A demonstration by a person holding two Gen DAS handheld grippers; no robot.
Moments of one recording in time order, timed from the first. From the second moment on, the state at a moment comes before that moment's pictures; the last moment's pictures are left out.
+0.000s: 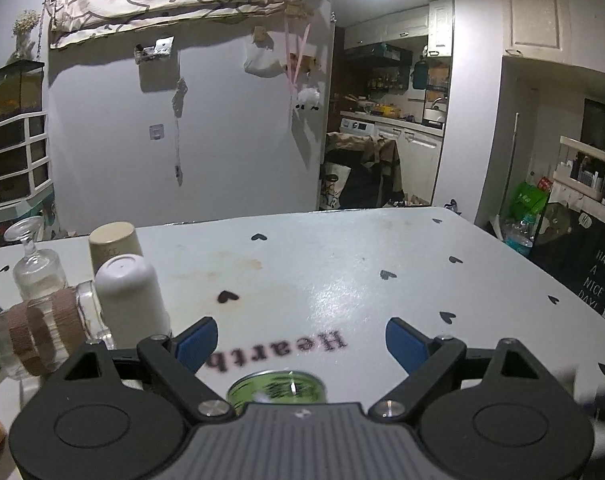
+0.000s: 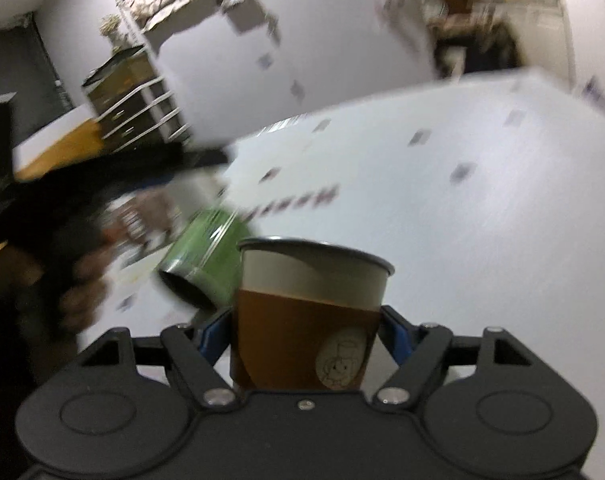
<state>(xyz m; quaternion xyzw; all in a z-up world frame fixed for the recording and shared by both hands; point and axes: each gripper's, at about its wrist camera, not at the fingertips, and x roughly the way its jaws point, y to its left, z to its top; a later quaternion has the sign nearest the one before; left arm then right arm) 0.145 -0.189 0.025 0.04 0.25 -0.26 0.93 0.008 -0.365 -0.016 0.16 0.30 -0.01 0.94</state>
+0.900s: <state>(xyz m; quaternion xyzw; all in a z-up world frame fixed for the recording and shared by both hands) 0.056 -0.247 0.017 0.08 0.25 -0.44 0.86 -0.047 -0.363 -0.030 0.03 0.20 -0.12 0.97</state>
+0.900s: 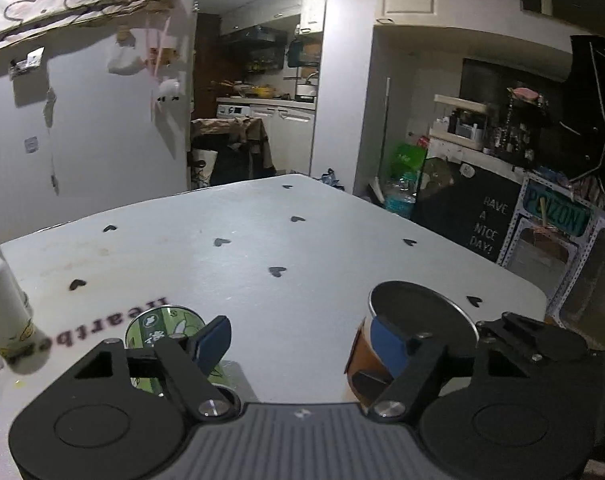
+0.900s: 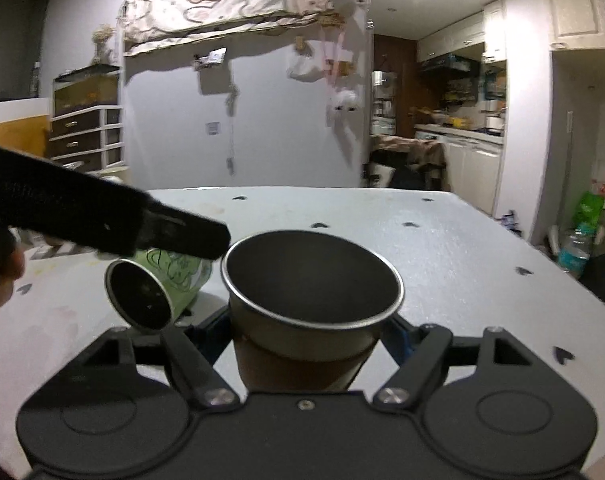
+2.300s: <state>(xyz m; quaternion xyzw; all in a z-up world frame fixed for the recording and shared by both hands) 0.149 -0.185 0.004 0.03 0.26 -0.29 0.92 0.155 -0.516 -0.018 0.02 0.24 -0.27 0.93</state>
